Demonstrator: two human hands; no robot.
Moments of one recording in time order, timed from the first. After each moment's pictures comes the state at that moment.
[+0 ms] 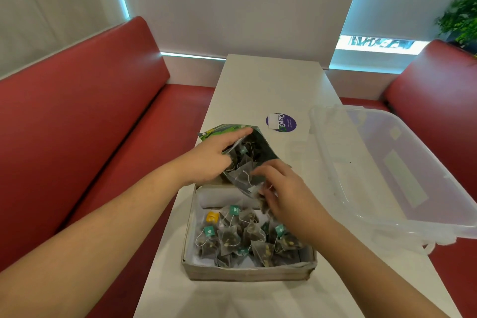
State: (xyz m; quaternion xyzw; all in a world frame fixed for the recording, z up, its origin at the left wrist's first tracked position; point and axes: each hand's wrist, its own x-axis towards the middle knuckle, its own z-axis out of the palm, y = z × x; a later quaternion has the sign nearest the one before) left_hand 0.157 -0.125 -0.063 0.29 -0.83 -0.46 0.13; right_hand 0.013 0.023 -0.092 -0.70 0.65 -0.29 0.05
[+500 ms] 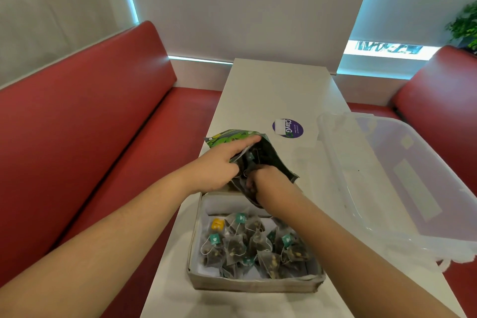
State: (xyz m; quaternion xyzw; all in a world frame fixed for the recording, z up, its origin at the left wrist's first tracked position) left_hand 0.157 -0.129 -0.069 0.28 -0.83 -0.47 0.14; right_hand 0.020 -0.053 -0.105 -0.67 0.73 -0.07 0.12
